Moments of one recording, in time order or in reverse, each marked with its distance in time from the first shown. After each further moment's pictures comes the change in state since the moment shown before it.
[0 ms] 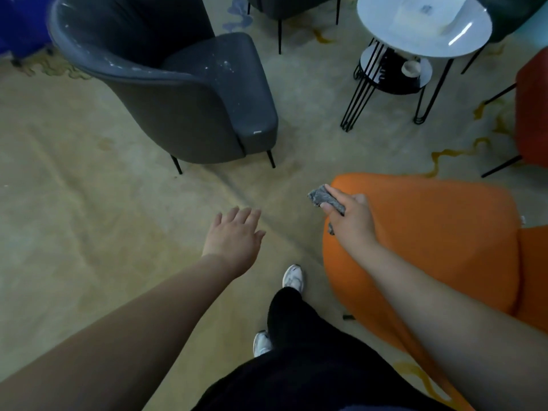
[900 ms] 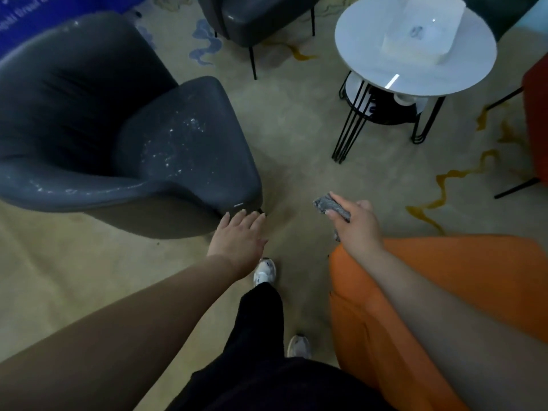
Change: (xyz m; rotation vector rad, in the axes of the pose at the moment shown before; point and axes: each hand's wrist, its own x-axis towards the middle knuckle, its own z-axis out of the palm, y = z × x) left_hand 0.340 -0.008 -0.107 0.167 -0.087 0.173; right_hand 0.321 -0.012 -0.006 -0.084 0.052 0.105
